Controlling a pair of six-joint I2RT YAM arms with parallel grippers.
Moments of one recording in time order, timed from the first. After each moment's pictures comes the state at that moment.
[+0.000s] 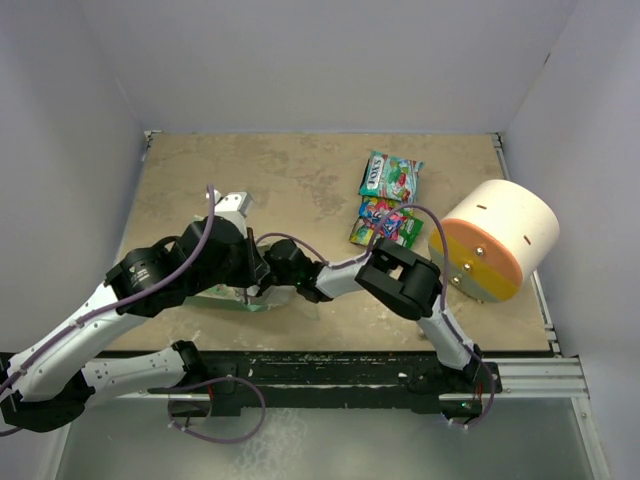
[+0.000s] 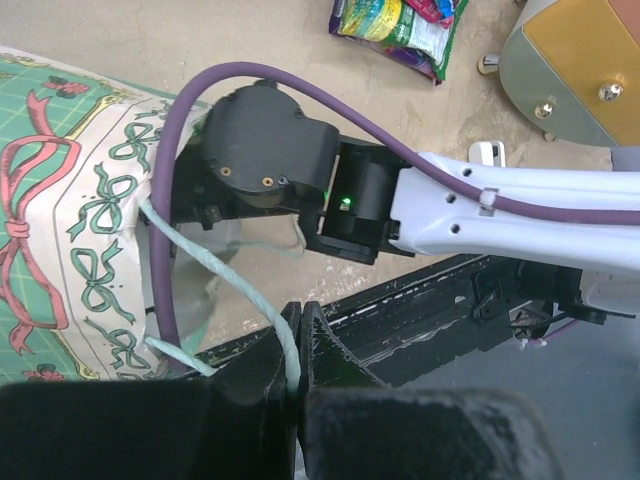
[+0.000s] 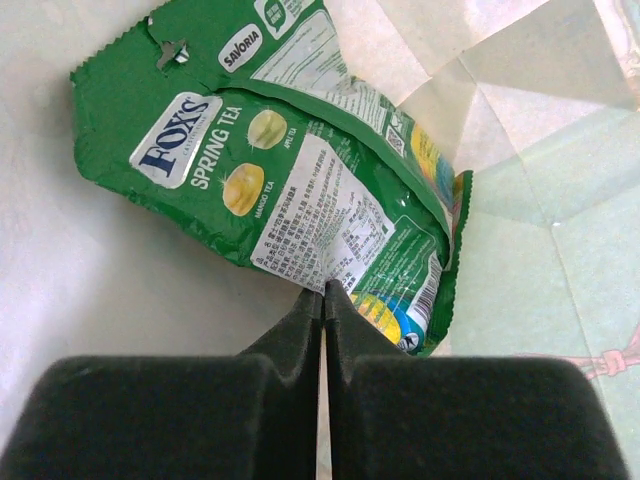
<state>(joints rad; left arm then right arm) -0.94 0.94 1.27 -1.04 -0.24 -0.76 1.04 2.23 1.24 0.64 -0.31 -0.99</state>
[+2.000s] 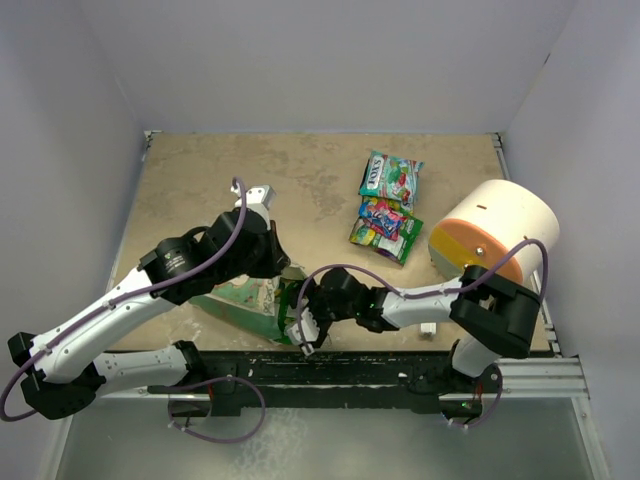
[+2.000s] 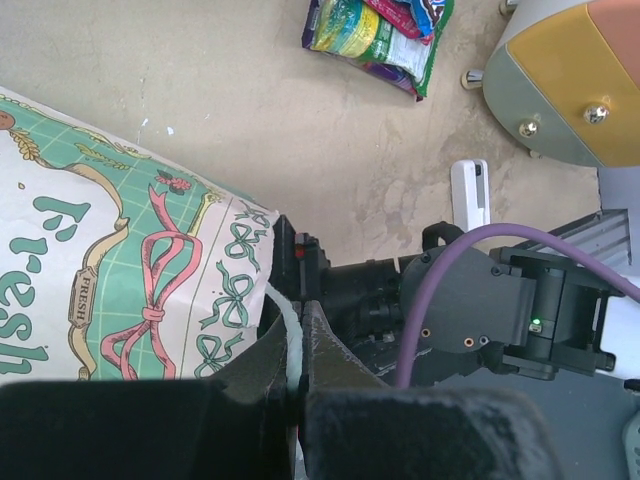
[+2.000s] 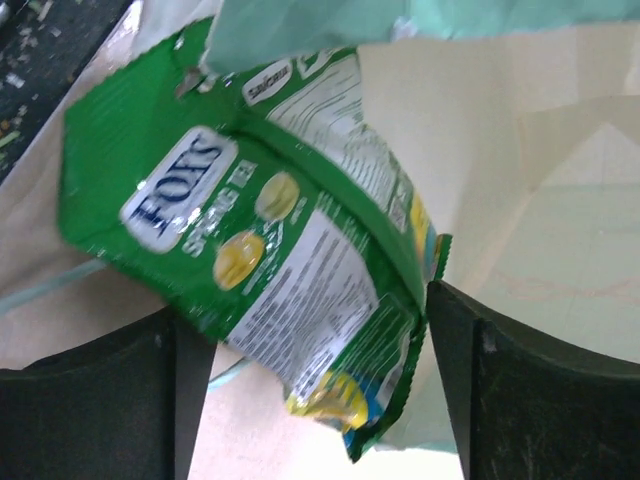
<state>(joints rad) -0.94 1.05 1.26 -0.91 -0.24 -0.78 1.10 1.58 0.61 0.35 -0.33 -1.16</state>
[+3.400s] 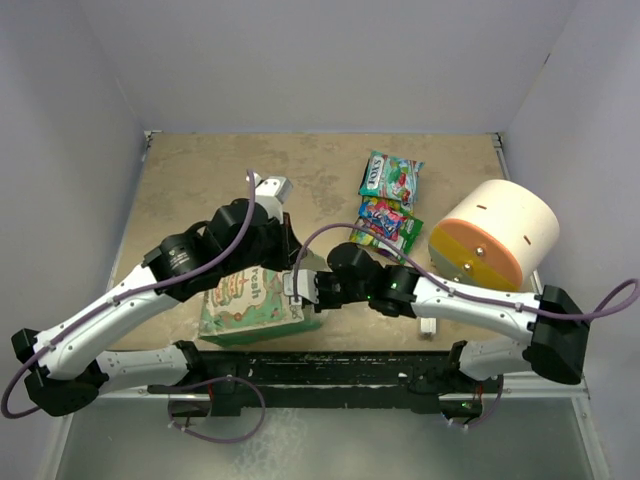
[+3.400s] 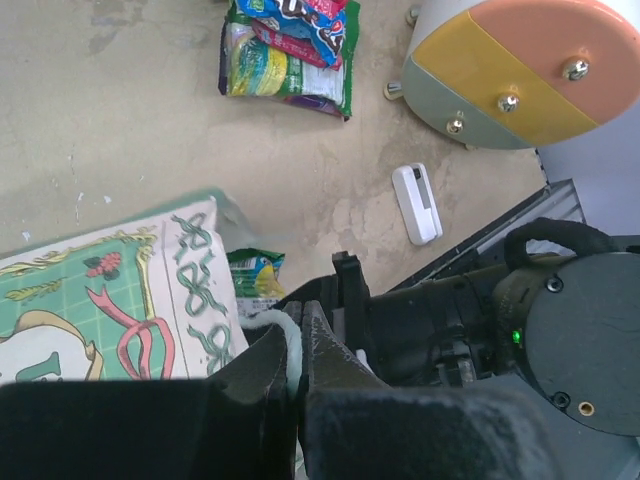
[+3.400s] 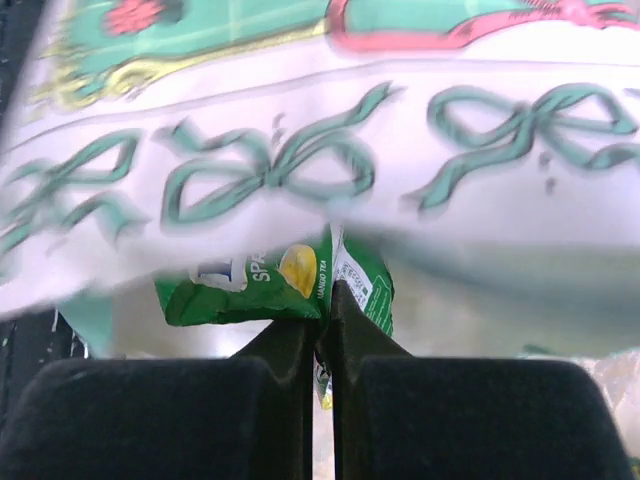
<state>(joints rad) -0.94 1.08 1.28 -0.75 -0.14 -0.65 1.10 1.27 0.87 -0.21 -0.24 -0.59</state>
